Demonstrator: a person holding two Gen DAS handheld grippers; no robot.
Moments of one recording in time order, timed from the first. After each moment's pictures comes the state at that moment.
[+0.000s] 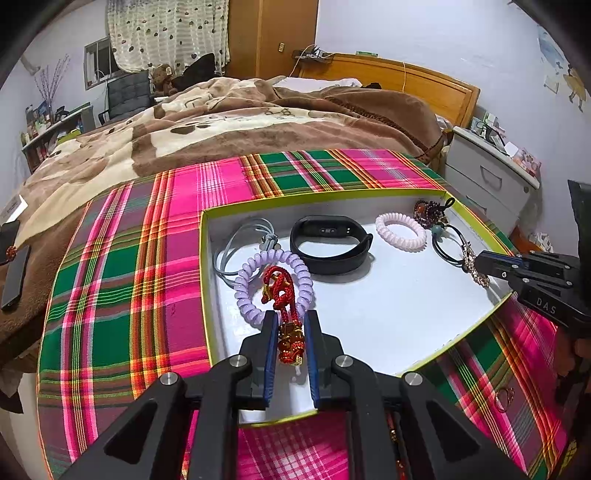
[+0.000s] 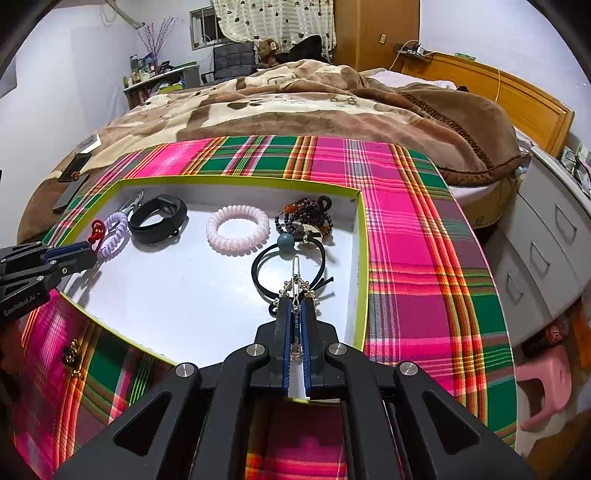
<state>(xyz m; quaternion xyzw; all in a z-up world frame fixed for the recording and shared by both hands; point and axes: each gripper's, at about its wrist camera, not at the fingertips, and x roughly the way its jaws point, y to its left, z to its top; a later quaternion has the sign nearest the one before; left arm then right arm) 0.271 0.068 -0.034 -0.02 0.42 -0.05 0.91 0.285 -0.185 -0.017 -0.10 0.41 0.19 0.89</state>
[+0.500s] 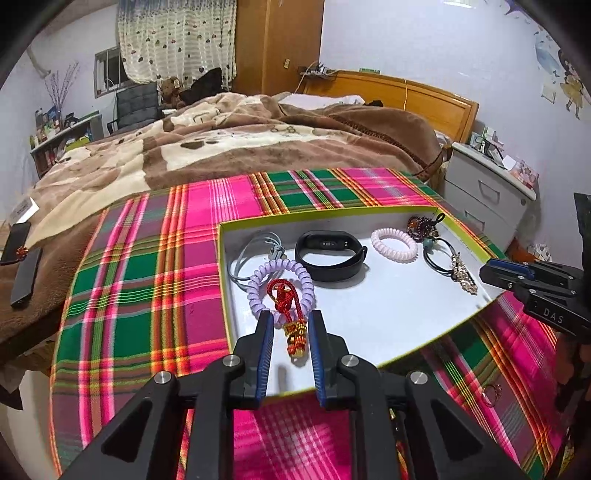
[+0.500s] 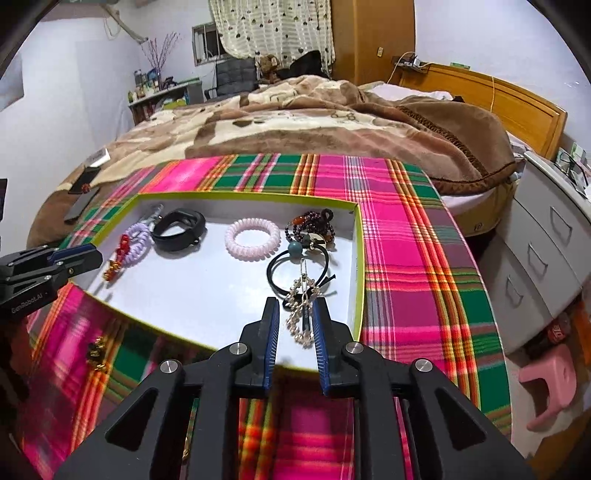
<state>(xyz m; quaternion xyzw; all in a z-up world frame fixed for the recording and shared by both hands) 0.241 0.073 -0.014 -0.02 0.38 -0.04 0.92 0.256 -0.191 0.001 -0.08 0.38 0.19 0.90</state>
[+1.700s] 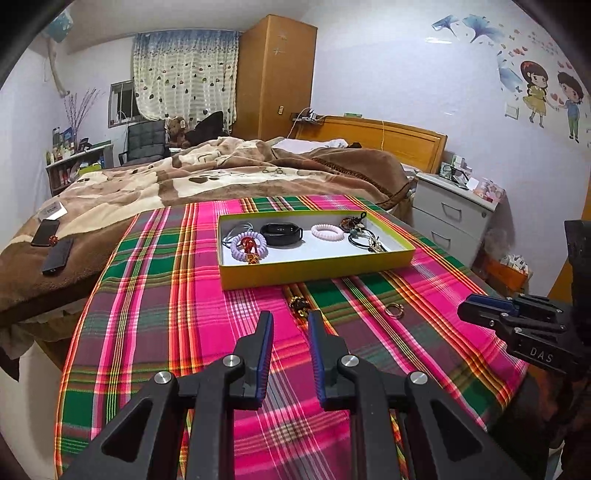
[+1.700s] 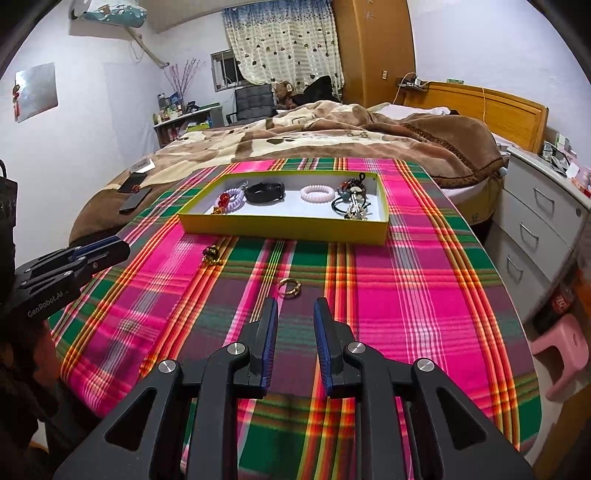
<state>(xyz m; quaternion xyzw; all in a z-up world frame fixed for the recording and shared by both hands) 0.071 0.034 0.011 -0.03 0.29 -0.05 0.95 0.089 -0.205 0.012 -0.05 0.34 0.22 0.91</state>
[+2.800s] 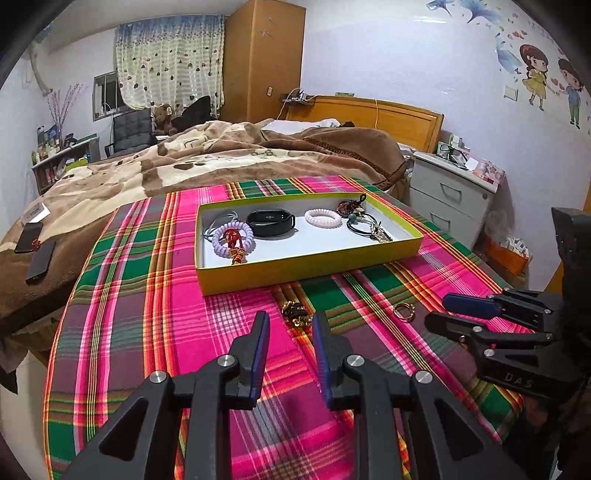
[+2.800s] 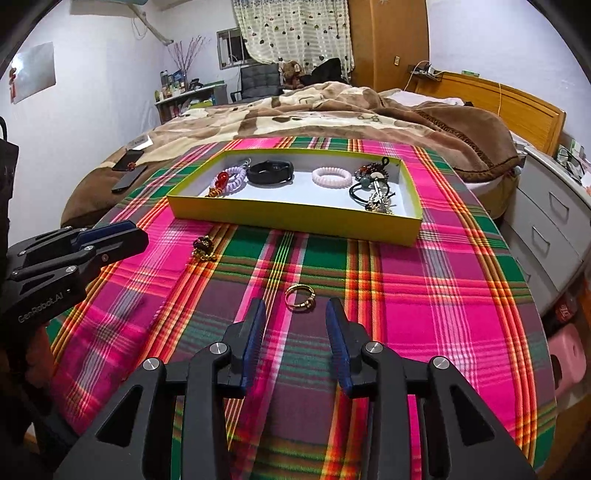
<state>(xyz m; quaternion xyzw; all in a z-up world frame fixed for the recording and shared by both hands) 0.118 0.027 -0.004 -0.02 0.33 -0.06 0.94 0.127 -0.173 -0.009 -0.08 0.37 0.23 0.90</state>
